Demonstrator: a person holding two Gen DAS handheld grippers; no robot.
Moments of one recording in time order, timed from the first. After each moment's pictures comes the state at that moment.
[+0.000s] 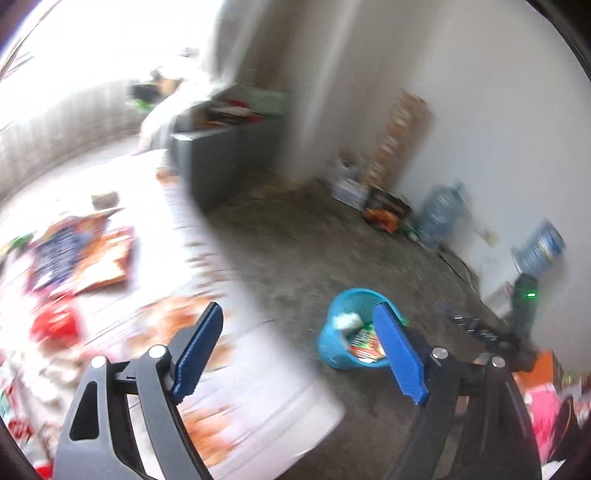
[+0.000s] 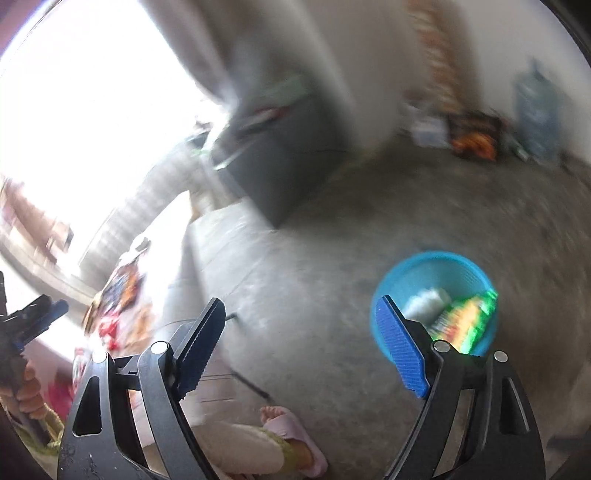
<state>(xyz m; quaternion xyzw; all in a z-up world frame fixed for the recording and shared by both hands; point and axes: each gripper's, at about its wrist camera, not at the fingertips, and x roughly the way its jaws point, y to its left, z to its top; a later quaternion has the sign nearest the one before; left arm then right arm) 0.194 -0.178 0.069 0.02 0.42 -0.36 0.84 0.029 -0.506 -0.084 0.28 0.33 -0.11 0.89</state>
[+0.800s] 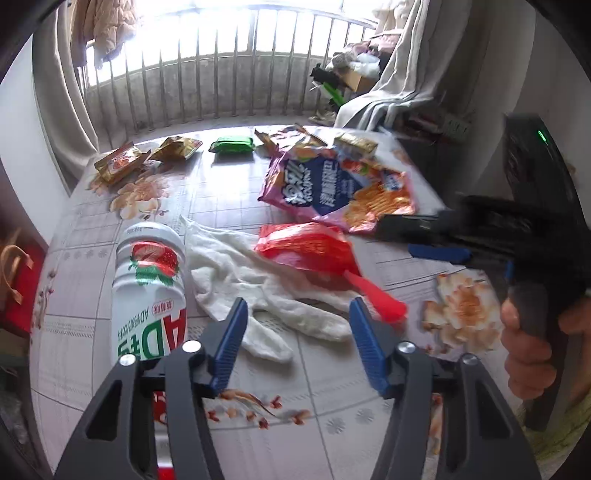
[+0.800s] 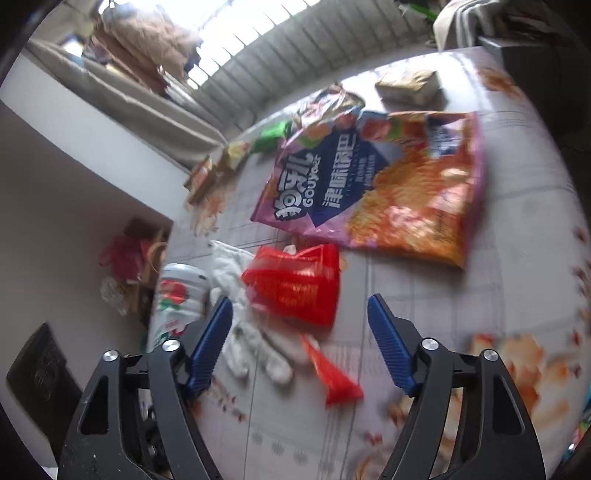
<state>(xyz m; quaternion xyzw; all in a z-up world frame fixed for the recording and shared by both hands) 0.268 0.027 -0.022 0.00 0.44 -0.09 0.89 0.334 -0.170 -0.103 0.18 0.52 0.23 0.80</state>
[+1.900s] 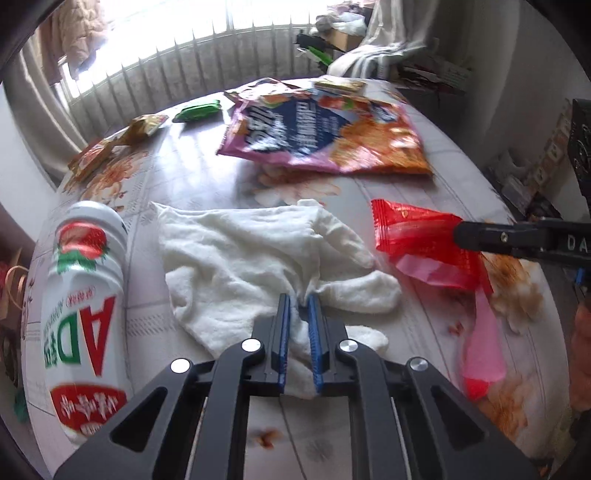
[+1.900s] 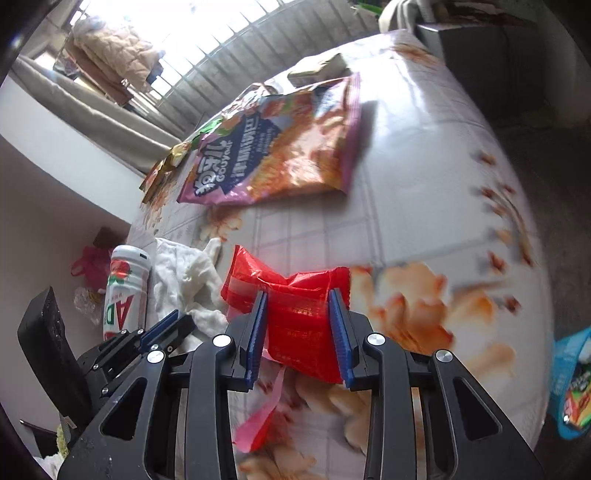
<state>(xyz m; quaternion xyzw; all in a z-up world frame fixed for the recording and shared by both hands) 0.271 -0.018 -0.071 0.07 0.48 -0.10 0.87 0.278 -0.254 -0.121 0.20 0.52 0.15 0.82</state>
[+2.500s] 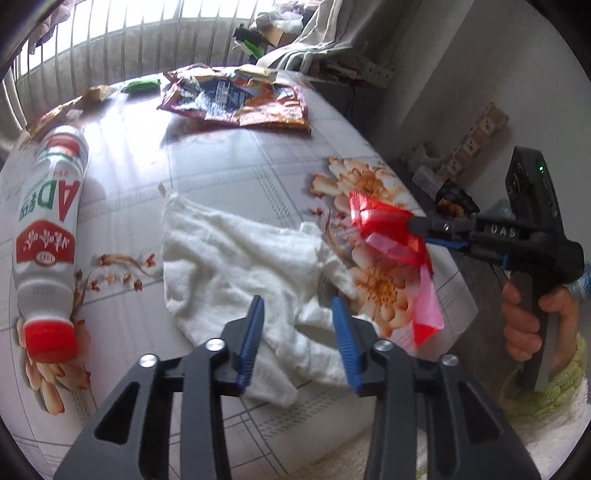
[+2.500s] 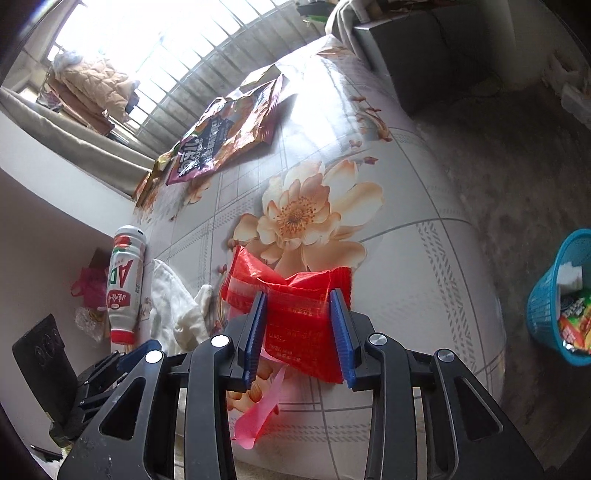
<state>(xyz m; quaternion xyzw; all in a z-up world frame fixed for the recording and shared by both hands) 0.171 -0.008 -0.053 -0.01 0.49 -0.25 0.84 0.181 -0.297 -0.119 0.24 0.51 0.09 0.82</state>
